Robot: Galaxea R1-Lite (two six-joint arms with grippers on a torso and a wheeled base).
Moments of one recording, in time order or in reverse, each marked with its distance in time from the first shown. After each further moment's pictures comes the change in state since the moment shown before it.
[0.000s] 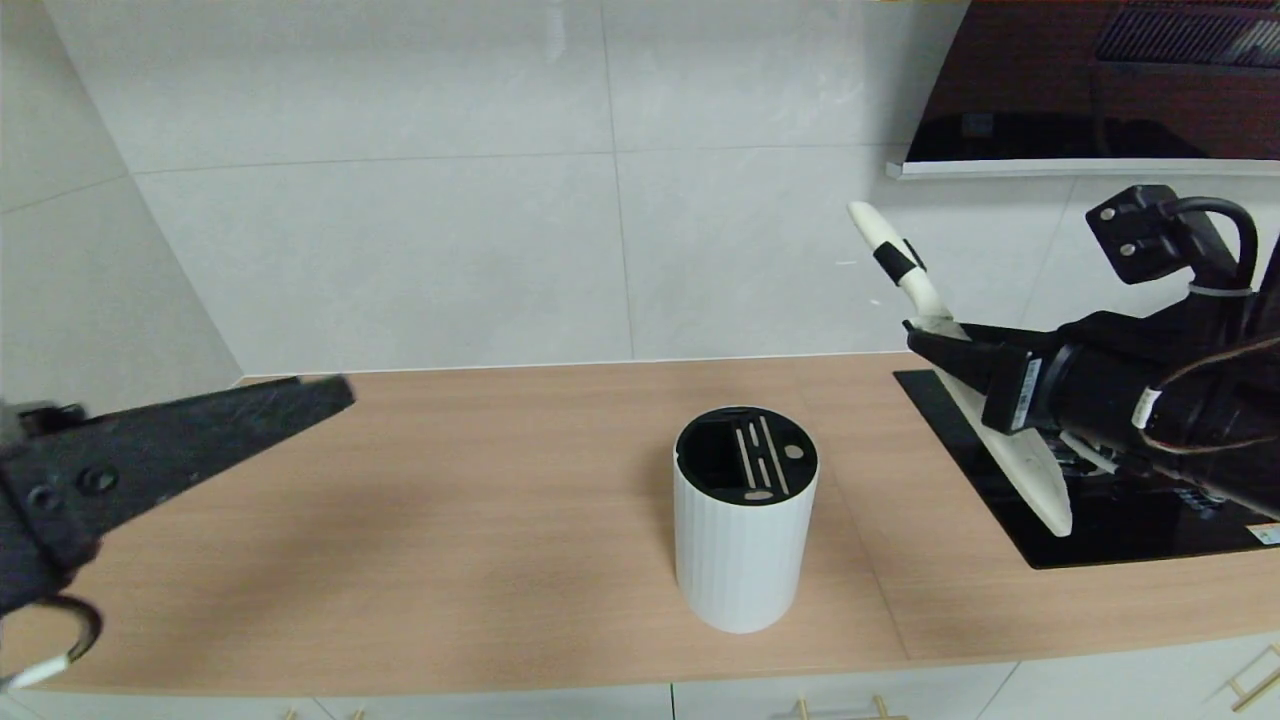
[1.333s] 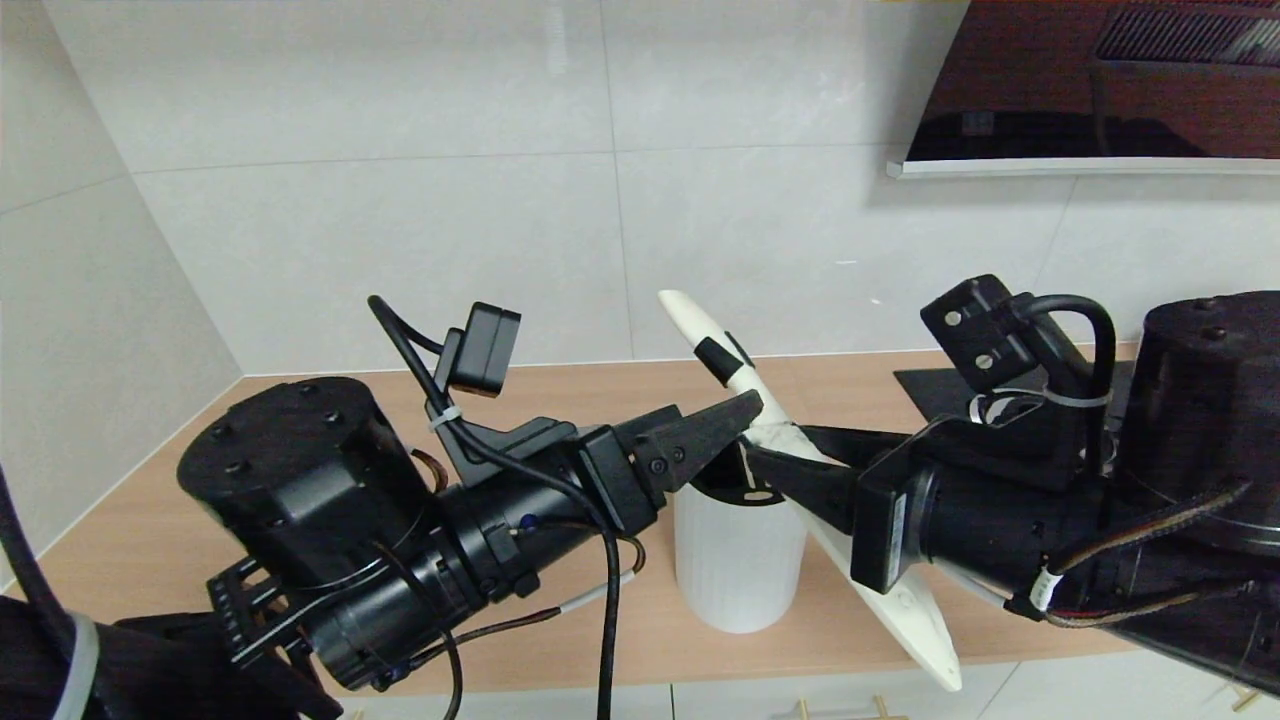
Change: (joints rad) left arm -0.340 0.717 0.158 -1.043 0.149 -0.289; right arm 0.380 0.084 0.016 -0.030 -0.021 0.124
